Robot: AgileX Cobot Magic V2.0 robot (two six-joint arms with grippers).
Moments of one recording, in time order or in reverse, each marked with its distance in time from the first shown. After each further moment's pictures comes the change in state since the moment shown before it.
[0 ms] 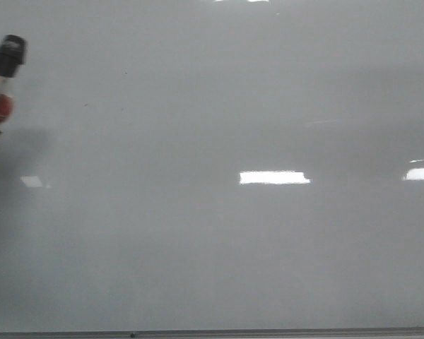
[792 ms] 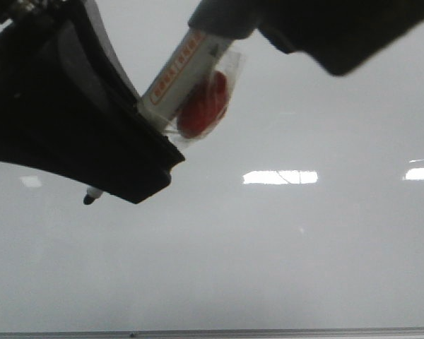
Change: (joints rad) left arm -0.677 -0.131 -0.002 -0.057 -0.026 0.365; right arm 0.543 0.576 -0.380 0.549 0.251 -0.733
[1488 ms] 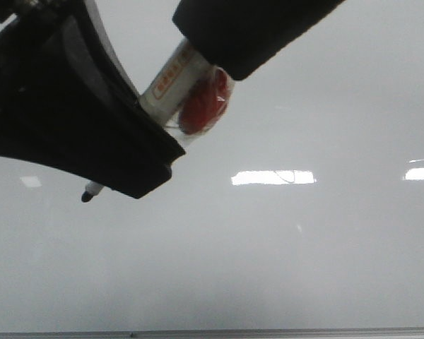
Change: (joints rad) left arm 0.010 0.000 0.000 -0.006 -0.007 -0.014; right arm 0.000 0.096 -0.032 0.067 -0.023 -0.057
